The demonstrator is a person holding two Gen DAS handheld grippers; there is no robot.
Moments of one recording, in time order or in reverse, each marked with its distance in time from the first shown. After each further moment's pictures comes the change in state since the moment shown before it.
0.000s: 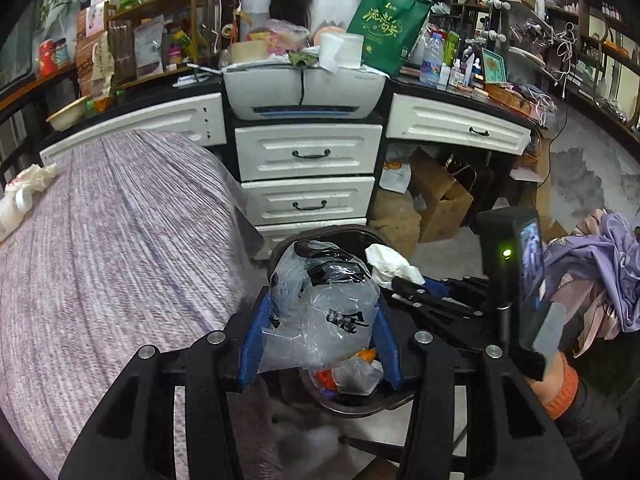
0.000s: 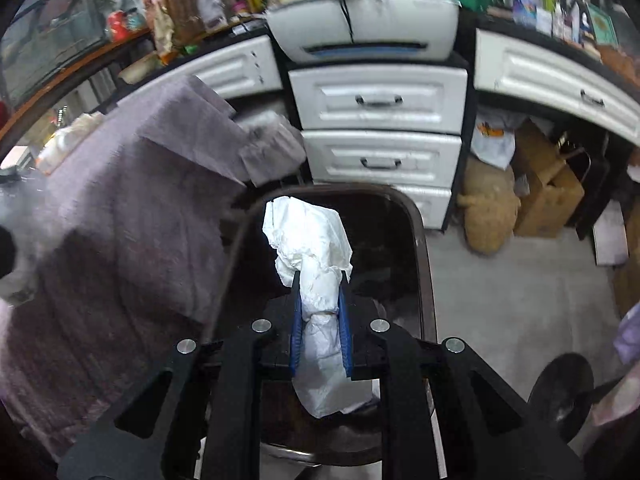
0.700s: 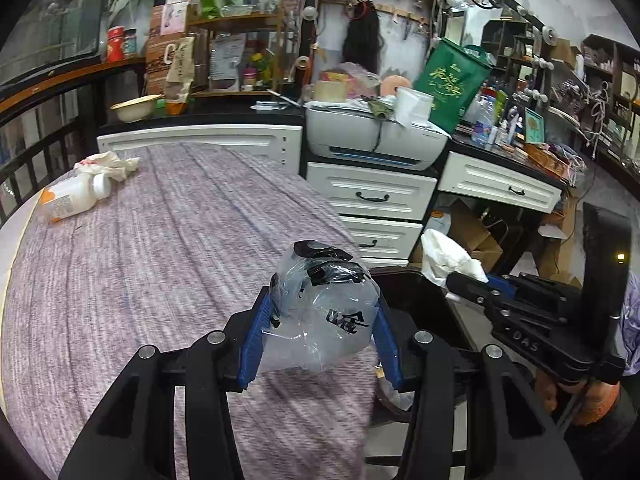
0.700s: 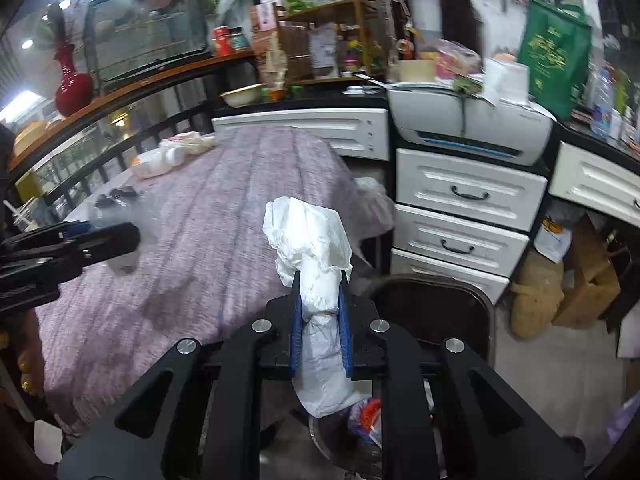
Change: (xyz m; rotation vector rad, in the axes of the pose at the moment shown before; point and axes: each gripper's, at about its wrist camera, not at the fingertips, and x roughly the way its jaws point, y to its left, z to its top) left arm -0.072 0.084 -0.003 -0.129 -0.134 0.088; right arm -0.088 0.102 0.042 -0.218 -0.172 0.195
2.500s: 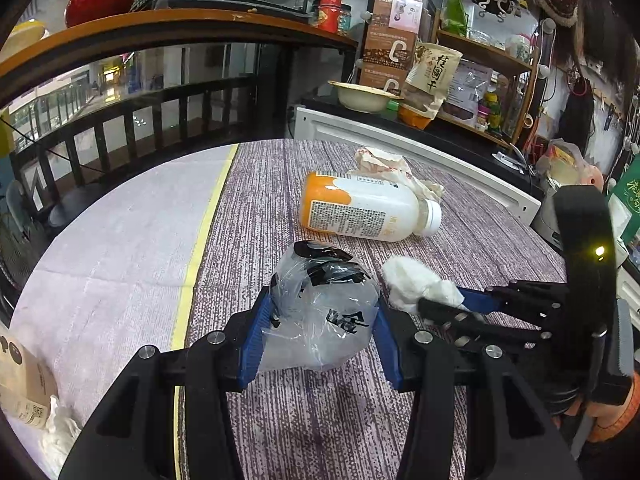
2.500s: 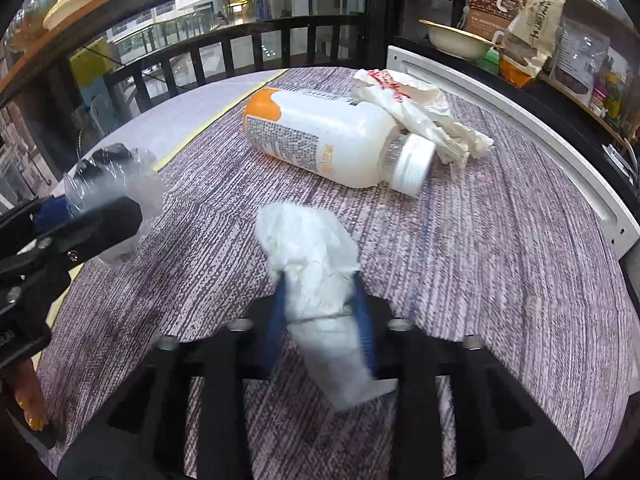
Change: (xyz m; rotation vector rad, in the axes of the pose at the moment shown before) left arm -0.016 0.319 0.023 -0.358 -0.046 0.442; right arm 0.274 0.326 0.129 -0.425 0.284 0.288
